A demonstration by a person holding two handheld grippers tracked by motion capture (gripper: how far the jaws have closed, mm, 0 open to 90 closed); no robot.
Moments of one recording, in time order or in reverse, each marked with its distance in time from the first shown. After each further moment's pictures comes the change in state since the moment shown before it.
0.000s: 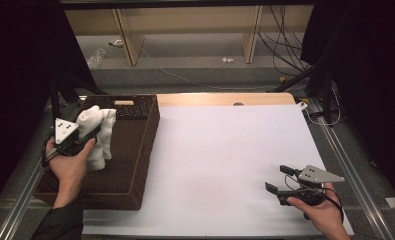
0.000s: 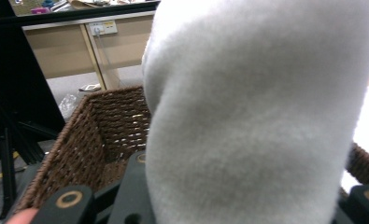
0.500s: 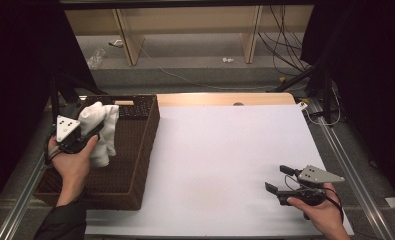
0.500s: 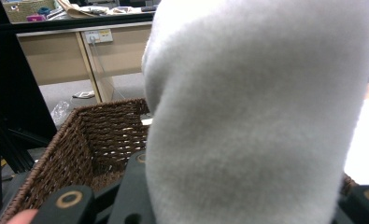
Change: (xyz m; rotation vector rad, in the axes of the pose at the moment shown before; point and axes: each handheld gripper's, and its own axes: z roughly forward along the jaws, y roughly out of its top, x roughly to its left) left arm -0.008 0.009 0.001 -0.035 -0.015 -0.017; right arm 0.000 0.000 0.000 -0.004 0.003 -0.004
